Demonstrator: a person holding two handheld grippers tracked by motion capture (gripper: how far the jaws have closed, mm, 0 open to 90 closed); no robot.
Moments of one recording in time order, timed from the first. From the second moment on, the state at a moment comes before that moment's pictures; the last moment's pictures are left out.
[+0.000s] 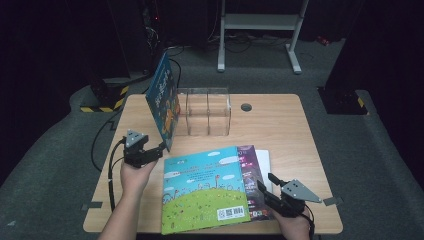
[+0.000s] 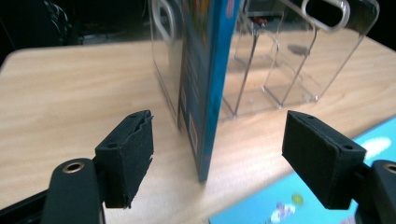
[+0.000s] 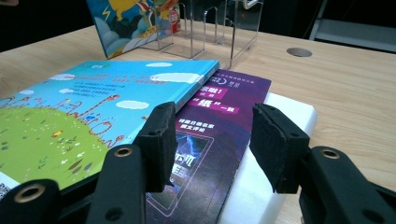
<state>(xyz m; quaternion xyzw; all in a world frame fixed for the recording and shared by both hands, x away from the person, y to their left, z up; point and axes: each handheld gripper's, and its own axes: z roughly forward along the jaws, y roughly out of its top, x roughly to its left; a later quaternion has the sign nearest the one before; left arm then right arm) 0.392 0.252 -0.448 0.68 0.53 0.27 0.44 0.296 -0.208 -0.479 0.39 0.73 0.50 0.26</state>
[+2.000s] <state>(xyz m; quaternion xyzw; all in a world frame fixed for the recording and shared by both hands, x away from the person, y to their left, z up) 0.297 0.215 -0.521 0.75 0.52 0.10 0.40 0.306 -0.165 -0.477 0.37 0.80 0.43 0.19</state>
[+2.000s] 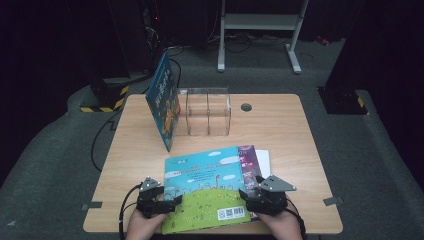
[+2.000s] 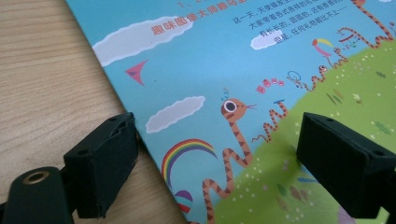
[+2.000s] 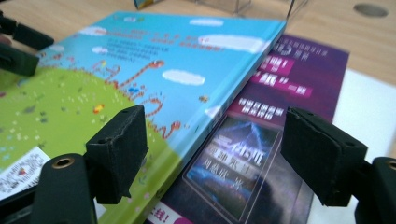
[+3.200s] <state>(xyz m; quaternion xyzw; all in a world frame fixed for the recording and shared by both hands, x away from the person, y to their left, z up) 0.325 0.172 -0.524 0.75 0.48 0.06 0.44 0.320 -0.189 -0.471 0.43 0.78 0.44 0.14</state>
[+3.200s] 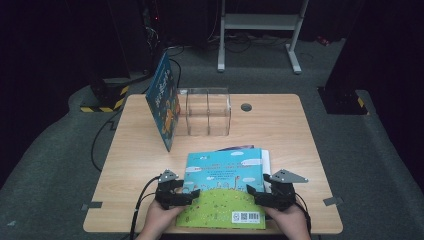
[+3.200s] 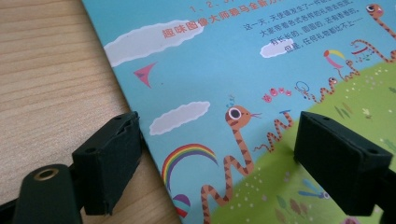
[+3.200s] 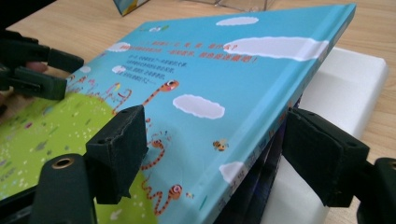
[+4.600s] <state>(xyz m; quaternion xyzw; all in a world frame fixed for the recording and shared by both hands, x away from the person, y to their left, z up) 0.323 0.174 -0.526 0.75 0.48 0.07 0.44 0.318 -0.183 -0.470 0.46 0.77 0.42 0.12</state>
